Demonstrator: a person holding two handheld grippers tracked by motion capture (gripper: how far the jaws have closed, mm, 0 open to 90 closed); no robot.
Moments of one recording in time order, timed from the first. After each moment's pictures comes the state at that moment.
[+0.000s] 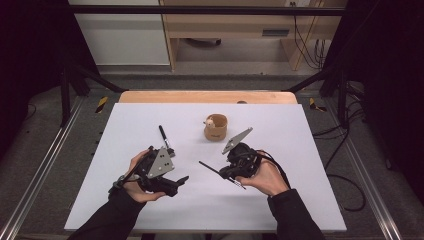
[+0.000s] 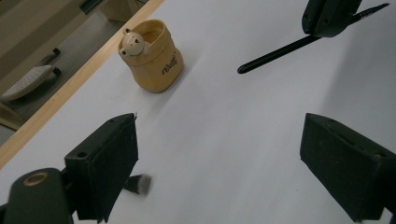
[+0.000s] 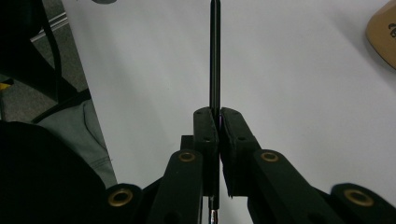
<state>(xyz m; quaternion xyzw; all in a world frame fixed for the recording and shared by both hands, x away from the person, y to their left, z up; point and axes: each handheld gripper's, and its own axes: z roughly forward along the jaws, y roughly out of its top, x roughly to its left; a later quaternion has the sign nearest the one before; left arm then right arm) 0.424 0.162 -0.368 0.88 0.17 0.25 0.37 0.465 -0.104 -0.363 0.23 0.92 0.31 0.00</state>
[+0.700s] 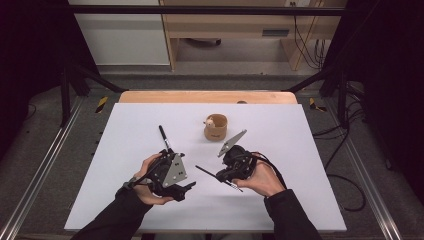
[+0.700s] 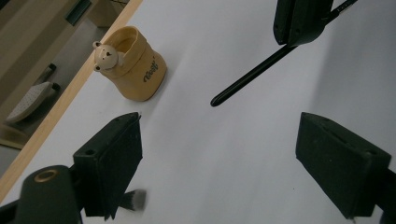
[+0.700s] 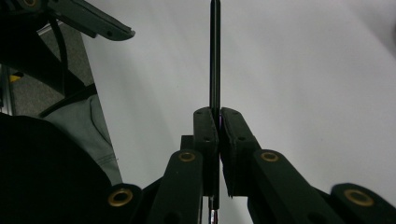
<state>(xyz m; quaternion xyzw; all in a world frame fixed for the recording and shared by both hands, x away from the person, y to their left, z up) 0.418 0.138 -0.376 0.90 0.10 0.27 0.33 0.465 -0.094 -0.371 0.23 0.93 0.30 -0.02</state>
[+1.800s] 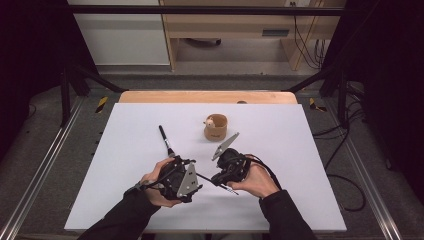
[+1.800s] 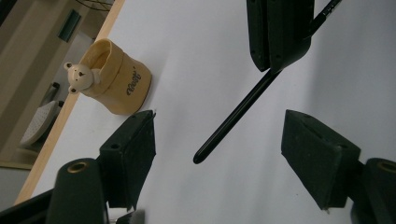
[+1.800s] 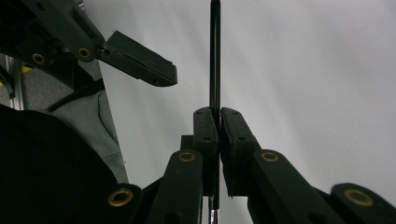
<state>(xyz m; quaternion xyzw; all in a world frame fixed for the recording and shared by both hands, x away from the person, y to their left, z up) 0.416 0.114 -0.392 0.91 0.04 0.29 0.29 0.464 -0.081 -0.380 0.21 0.93 0.29 -0.04</state>
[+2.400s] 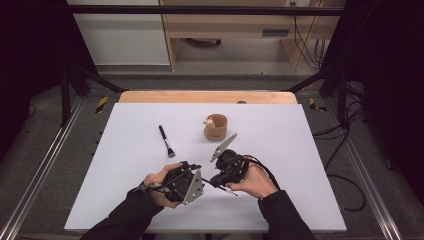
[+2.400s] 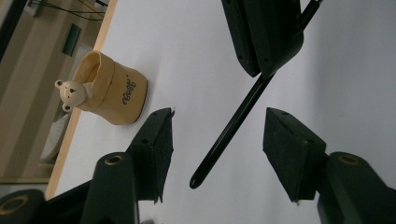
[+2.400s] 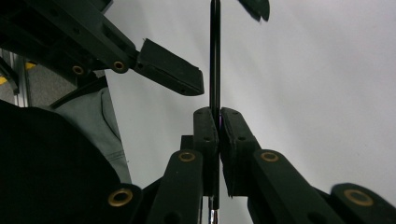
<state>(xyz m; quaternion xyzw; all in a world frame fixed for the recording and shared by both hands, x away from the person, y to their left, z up) 0.412 0.104 -0.403 0.91 -0.02 0.32 0.26 0.464 -0.077 -0.384 0.21 0.93 0.28 -0.05</state>
